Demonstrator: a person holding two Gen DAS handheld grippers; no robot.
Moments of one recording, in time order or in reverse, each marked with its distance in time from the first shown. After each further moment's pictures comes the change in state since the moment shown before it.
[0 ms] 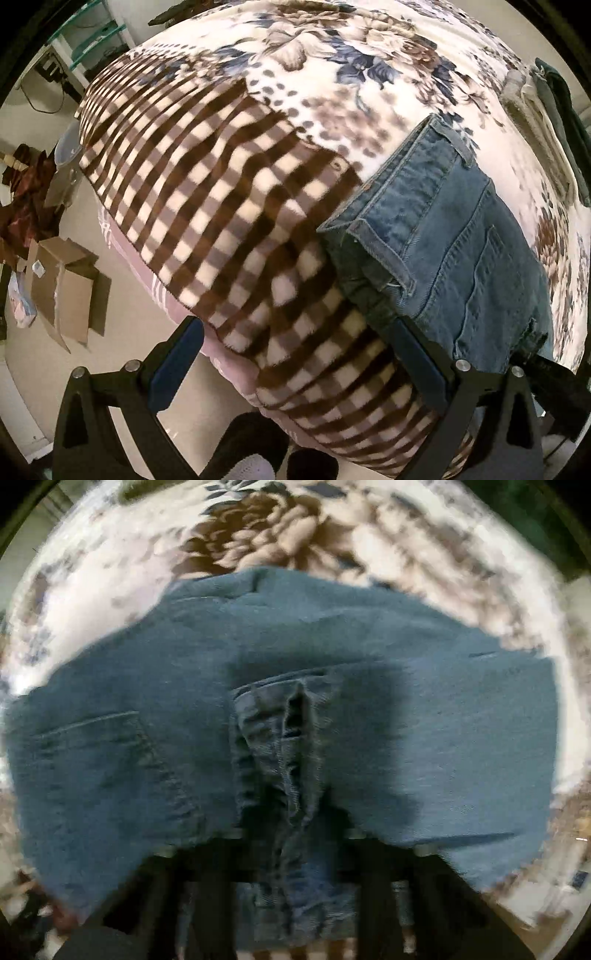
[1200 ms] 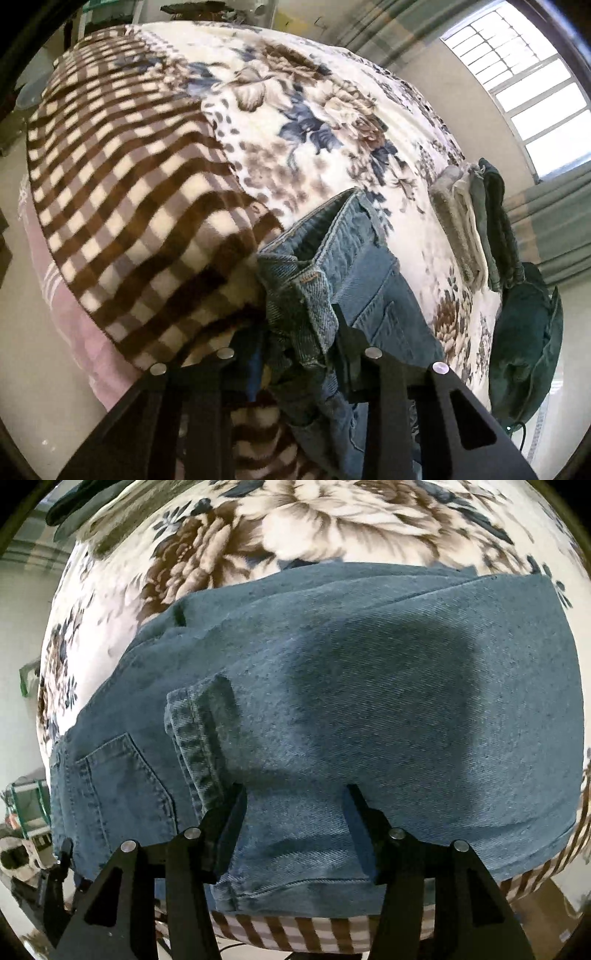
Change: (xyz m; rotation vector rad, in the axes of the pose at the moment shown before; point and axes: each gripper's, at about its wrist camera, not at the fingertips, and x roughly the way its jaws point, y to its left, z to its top) left arm -0.001 -0.015 0.005 -0.233 -0.243 -0.438; right arm 0.016 -0.109 -0.001 0.149 0.111 0.323
